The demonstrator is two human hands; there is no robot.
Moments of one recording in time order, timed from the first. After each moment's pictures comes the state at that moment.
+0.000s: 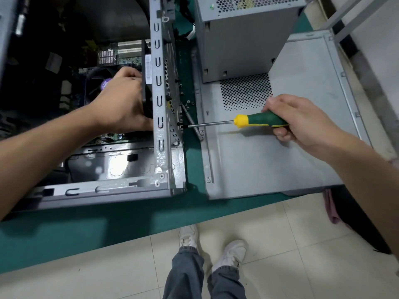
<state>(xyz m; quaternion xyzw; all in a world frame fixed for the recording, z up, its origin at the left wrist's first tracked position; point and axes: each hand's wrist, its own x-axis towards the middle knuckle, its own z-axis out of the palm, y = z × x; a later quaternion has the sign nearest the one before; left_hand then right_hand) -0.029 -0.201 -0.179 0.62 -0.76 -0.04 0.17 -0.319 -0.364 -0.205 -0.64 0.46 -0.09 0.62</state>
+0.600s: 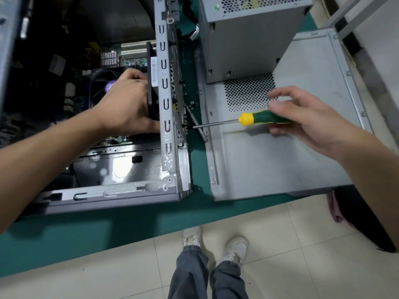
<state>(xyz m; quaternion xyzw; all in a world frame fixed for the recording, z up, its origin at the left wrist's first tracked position) -0.031 -0.200 -0.178 0.59 -0.78 -0.07 0.18 -0.322 -0.369 -0.201 -0.60 0.41 -0.10 0.68</state>
